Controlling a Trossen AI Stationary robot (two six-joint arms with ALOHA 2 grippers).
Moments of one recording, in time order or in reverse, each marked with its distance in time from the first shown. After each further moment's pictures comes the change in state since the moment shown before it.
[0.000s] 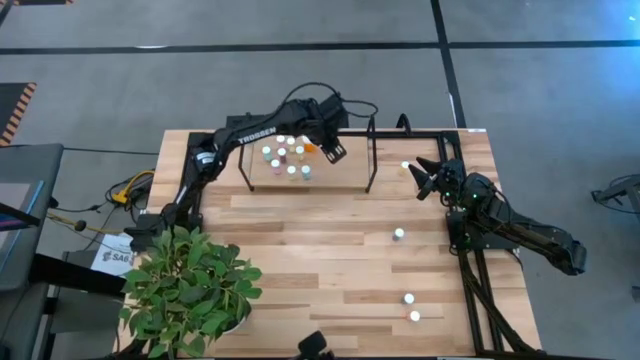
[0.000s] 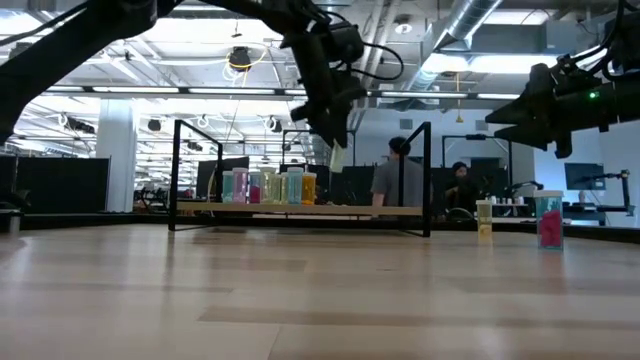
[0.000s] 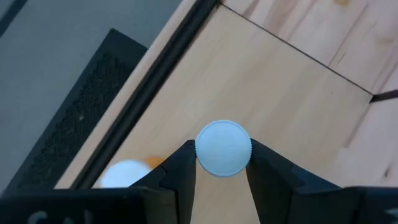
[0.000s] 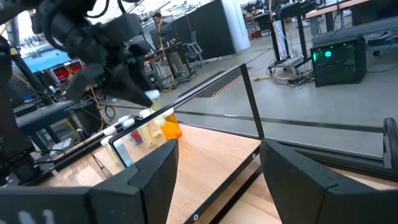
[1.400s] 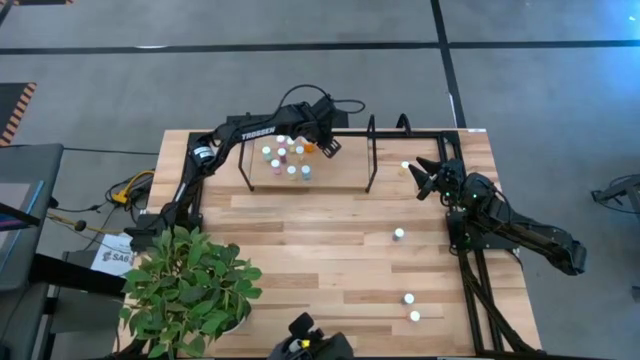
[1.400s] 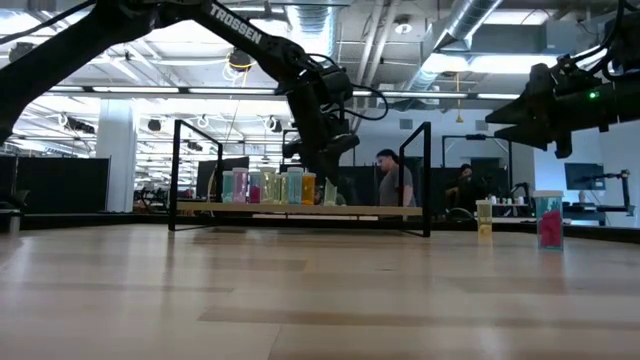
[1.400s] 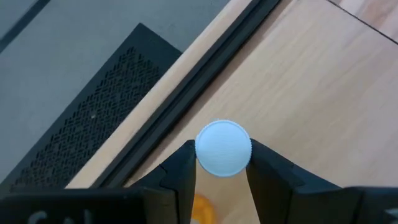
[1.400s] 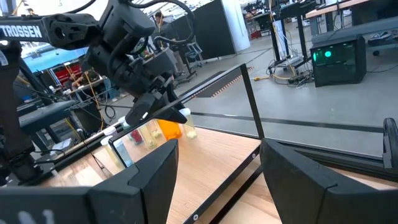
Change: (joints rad) left arm 0.088 0.000 -0.291 0.347 -0.040 -0.014; right arm 0.000 0.000 0.000 0.000 0.000 0.000
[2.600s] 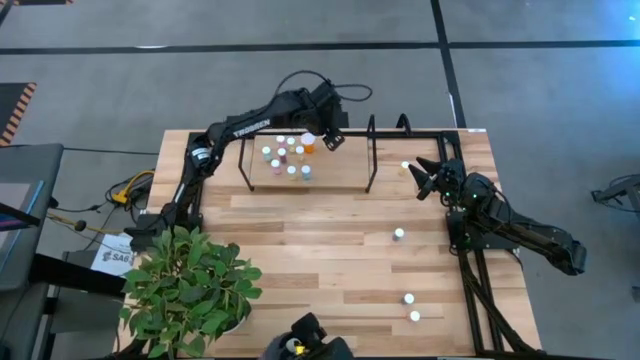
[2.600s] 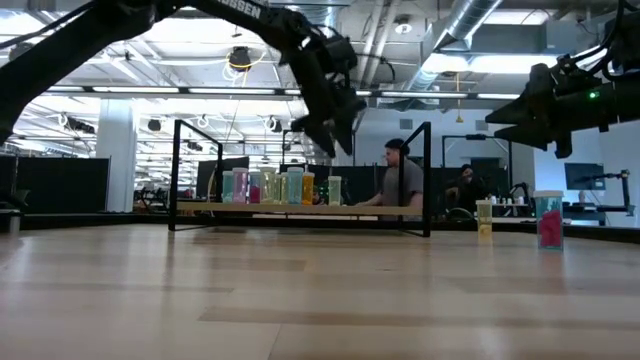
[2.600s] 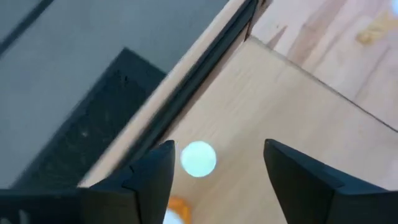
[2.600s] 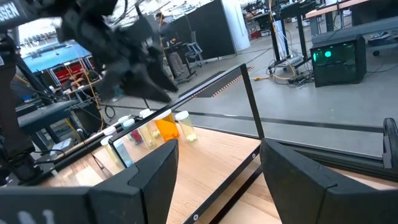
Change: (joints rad) left arm -0.023 -0.013 0.200 -0.166 0.051 0.016; right arm 0.000 0.000 0.000 0.000 0.000 0.000
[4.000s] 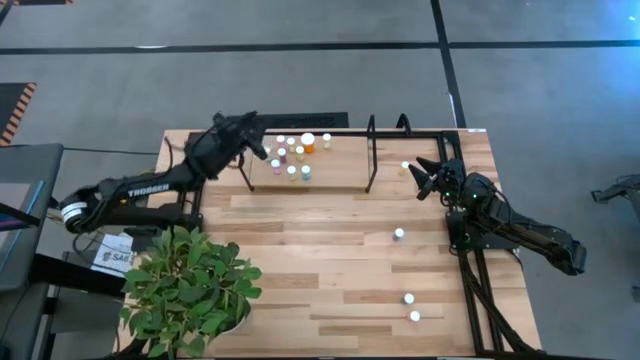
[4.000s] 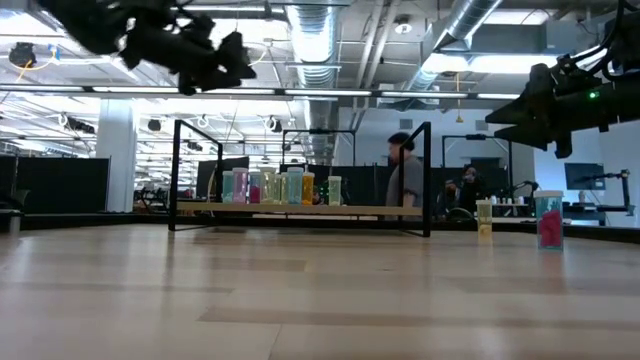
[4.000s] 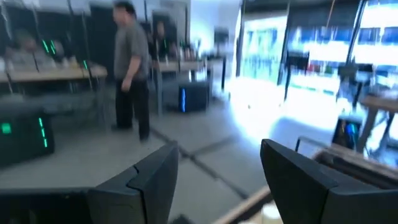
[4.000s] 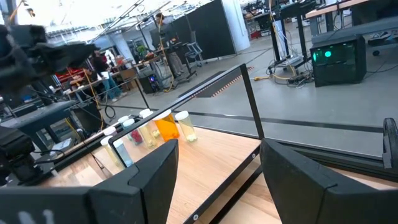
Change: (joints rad) left arm 0.087 -1.126 -1.558 1.467 -0.153 0.041; right arm 0.000 0.000 0.000 0.000 0.000 0.000
